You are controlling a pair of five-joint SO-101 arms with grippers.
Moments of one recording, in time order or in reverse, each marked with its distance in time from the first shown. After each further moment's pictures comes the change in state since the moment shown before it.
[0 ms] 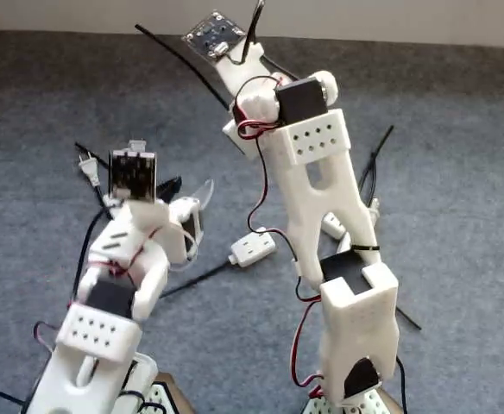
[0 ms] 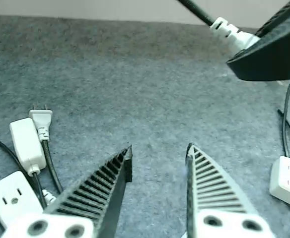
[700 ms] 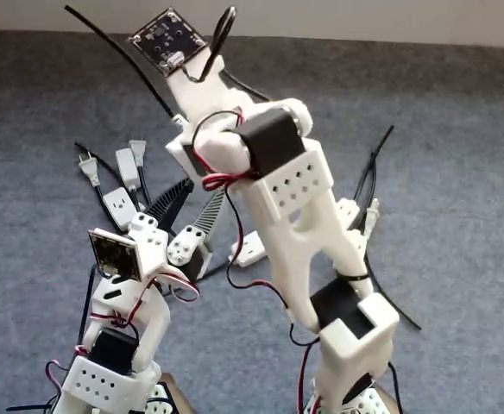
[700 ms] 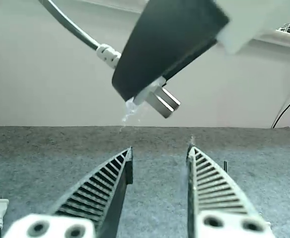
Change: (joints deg) left arm 5.5 -33.0 22.2 -14.5 0.0; right arm -13.2 -11.7 0.8 2.3 -15.7
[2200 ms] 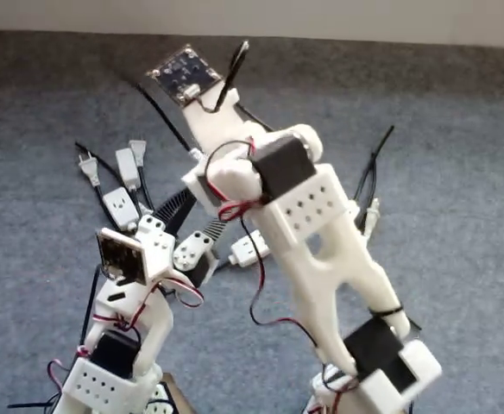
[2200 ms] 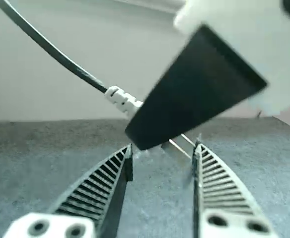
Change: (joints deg) left arm 0.4 -0.9 0.0 0.8 -0.1; right arm -3.1 -19.5 30.3 -5.8 -1.0
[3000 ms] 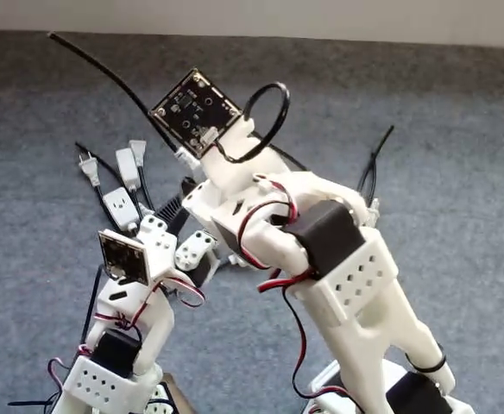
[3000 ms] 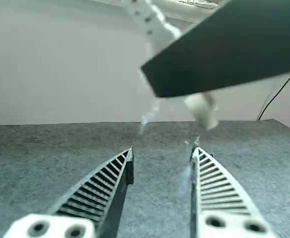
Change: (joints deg) left arm 2.8 0.5 0.0 0.0 -0.2; right arm -2.5 -18.9 21.5 -19.1 4.2
